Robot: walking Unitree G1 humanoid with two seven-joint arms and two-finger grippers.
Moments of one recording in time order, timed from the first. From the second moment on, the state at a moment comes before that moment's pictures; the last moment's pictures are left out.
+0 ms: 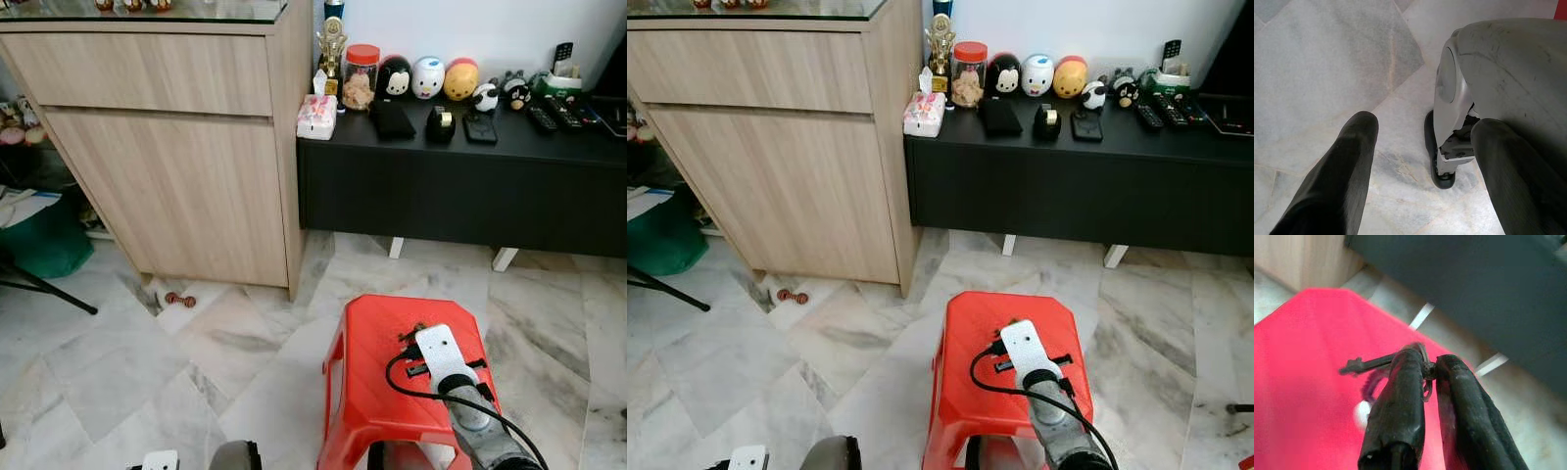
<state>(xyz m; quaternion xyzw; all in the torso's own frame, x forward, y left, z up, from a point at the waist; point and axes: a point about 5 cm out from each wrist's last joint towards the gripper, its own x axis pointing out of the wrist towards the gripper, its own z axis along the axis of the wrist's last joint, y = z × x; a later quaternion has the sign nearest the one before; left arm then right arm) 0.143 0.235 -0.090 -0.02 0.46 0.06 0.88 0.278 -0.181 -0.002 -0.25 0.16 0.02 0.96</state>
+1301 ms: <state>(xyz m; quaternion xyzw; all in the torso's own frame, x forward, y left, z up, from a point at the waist) 0.144 0.235 -0.089 -0.02 0.46 0.06 0.88 0.279 -0.177 0.016 -0.02 0.09 -0.08 0.99</state>
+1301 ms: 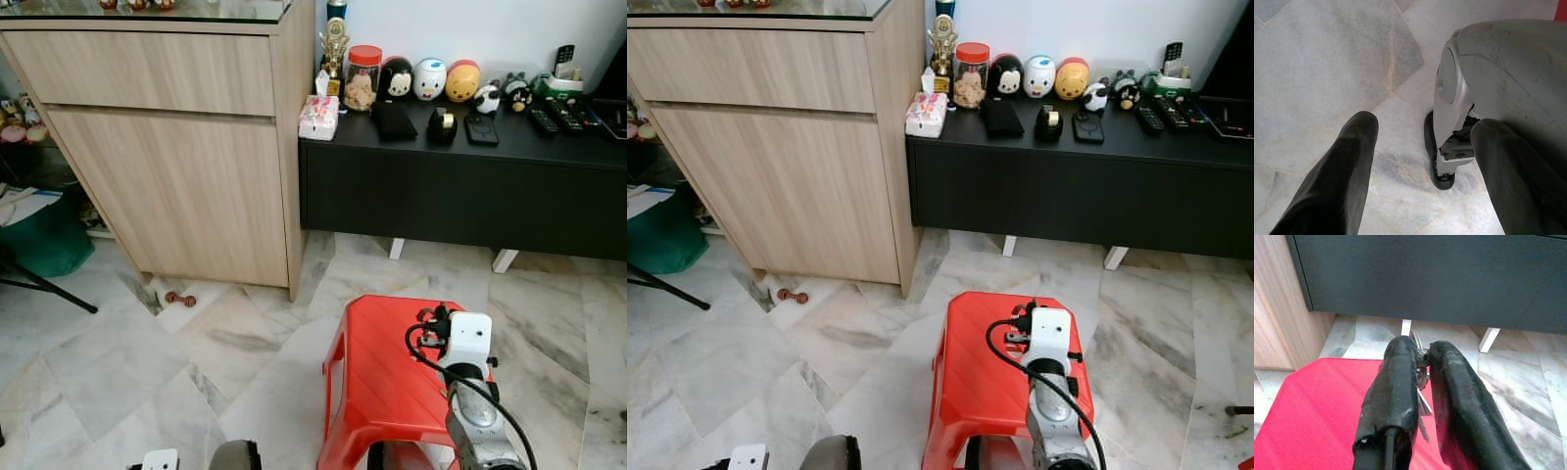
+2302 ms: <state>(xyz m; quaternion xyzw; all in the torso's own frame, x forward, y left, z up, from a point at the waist) 0.148 0.236 -0.087 -0.02 0.46 0.06 0.89 0.283 -0.176 0.019 -0.02 0.09 -0.08 0.99</state>
